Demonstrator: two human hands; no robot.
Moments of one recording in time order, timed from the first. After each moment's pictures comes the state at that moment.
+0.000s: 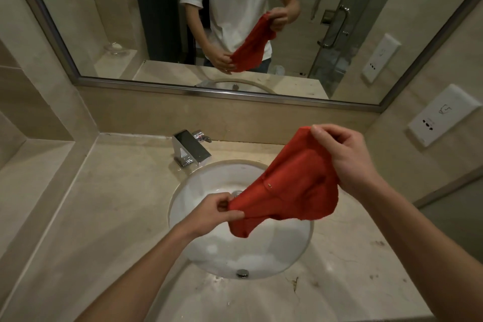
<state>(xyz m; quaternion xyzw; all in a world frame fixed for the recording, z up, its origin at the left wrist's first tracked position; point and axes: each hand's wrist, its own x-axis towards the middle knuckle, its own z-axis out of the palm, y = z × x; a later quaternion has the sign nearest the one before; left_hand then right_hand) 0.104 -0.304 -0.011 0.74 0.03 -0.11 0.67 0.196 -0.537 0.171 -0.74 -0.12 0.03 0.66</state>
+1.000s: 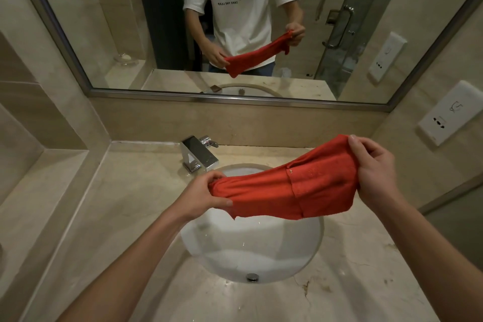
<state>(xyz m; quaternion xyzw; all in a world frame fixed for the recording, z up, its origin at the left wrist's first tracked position) 0.114 -0.267 0.037 0.77 0.07 -0.04 0.63 0.213 -0.579 0.134 -0.71 -0.02 -0.06 0.70</state>
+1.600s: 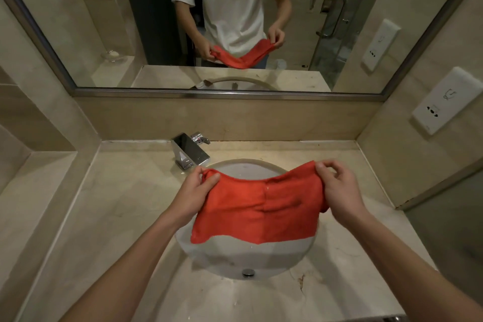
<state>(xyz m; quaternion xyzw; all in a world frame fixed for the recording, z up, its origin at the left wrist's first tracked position) 0.120 -0.287 0.032 0.72 0.18 0.02 0.67 0.192 -0.572 0.080 -0.79 0.05 0.04 0.60</state>
